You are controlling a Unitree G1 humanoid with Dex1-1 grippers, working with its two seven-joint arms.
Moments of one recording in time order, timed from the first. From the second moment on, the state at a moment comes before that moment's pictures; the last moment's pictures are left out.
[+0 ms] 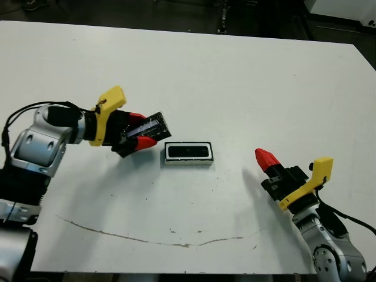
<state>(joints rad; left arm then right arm) -0.63 0.63 -0.22 0.23 -0.19 0.45 -1.17 0.11 -0.23 -0.11 -0.23 0.48 0.27 0.43</state>
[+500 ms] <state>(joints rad) -0.67 0.55 -0.28 0.34 -0.17 0.40 -1.18 0.11 -0.23 -0.10 -0.24 0.49 0.27 0.42</state>
